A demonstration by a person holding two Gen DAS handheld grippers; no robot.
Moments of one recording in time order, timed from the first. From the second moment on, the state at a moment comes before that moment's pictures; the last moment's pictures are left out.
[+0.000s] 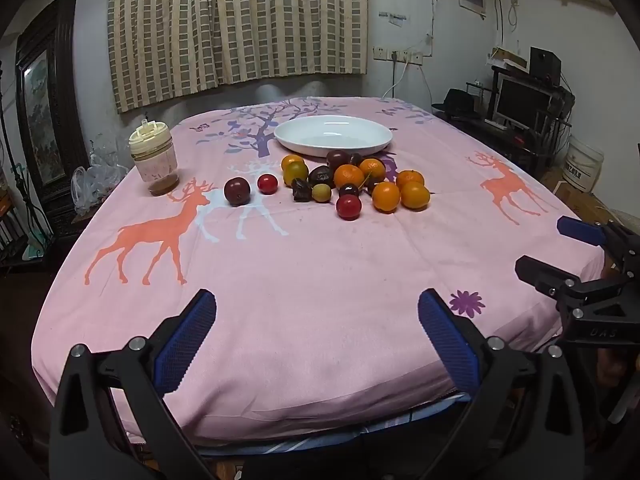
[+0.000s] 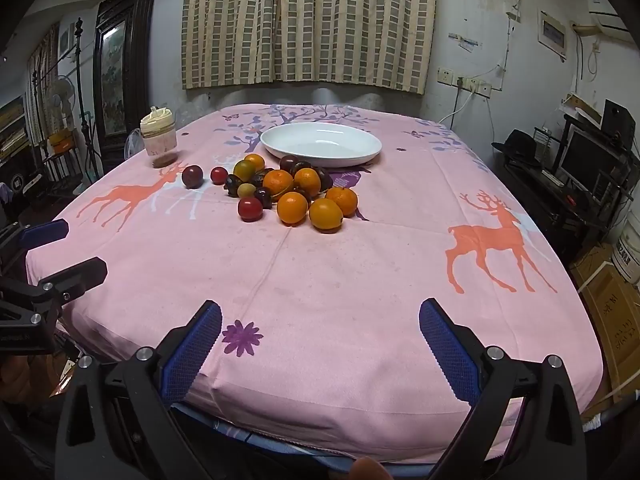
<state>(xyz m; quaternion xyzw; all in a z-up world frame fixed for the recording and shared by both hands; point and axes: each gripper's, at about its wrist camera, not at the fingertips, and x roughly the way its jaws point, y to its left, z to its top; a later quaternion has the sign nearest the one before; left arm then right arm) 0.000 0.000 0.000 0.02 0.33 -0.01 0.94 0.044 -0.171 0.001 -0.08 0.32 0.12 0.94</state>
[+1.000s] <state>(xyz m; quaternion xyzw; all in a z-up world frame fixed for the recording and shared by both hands) 0.001 0.000 -0.002 0.02 0.33 -0.01 0.94 0.044 -0.169 -0.001 -0.08 0.32 0.12 0.94</state>
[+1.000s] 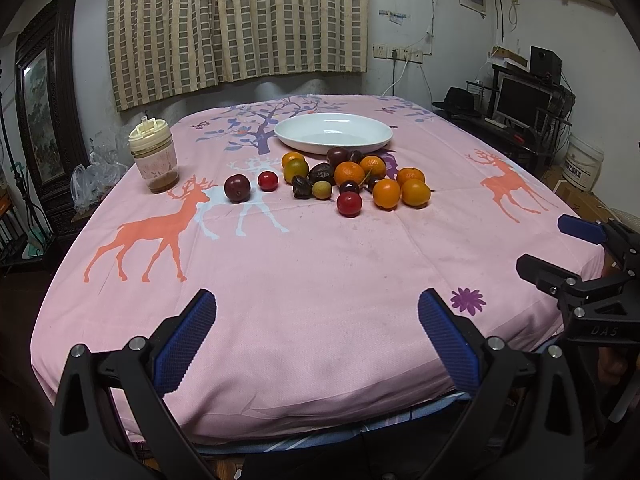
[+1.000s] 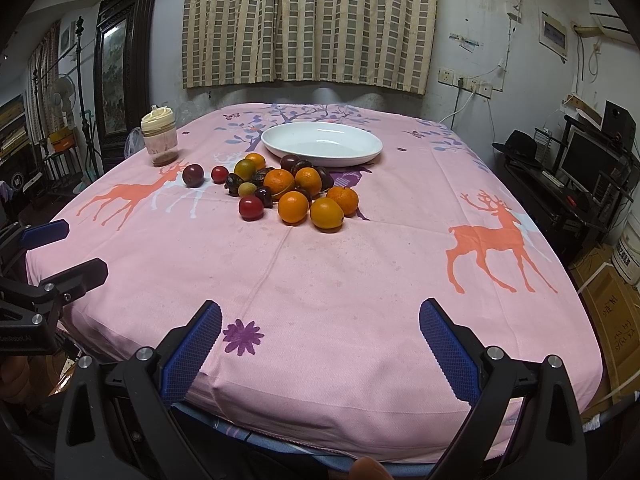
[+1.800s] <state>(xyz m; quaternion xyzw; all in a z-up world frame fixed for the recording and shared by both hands) 0.017 0.016 -0.029 0.01 0.34 -0.01 0.94 0.070 -0.174 -0.018 -0.01 0.33 0.16 0.93</state>
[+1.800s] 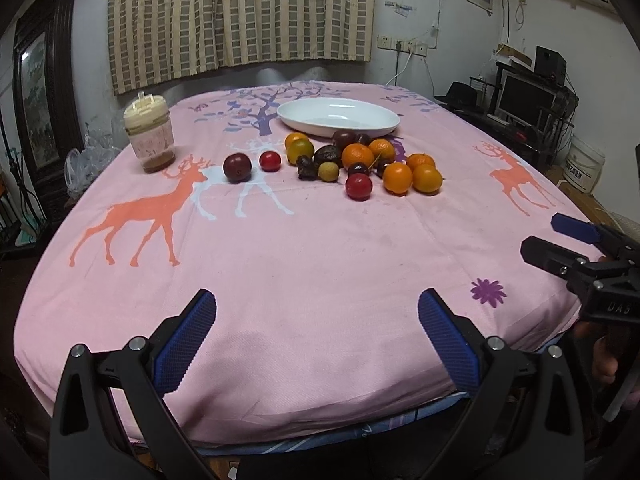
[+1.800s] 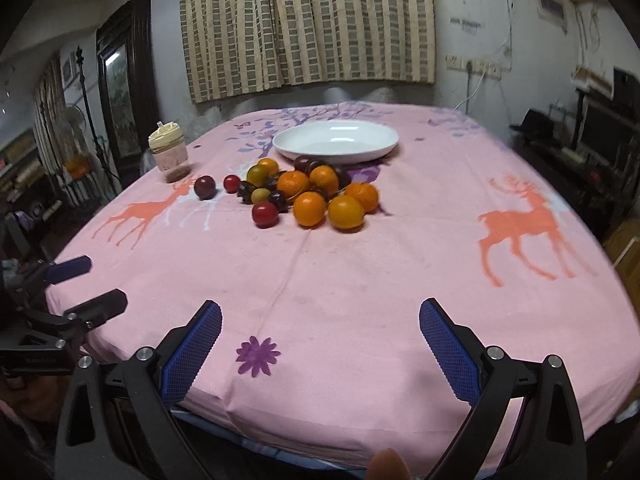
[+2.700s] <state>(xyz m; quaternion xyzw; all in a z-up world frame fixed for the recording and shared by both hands) 0.179 0.011 -0.032 0.01 0.39 -0.14 0.91 0.251 -0.149 -0.051 -0.06 0.46 0.18 0.87</state>
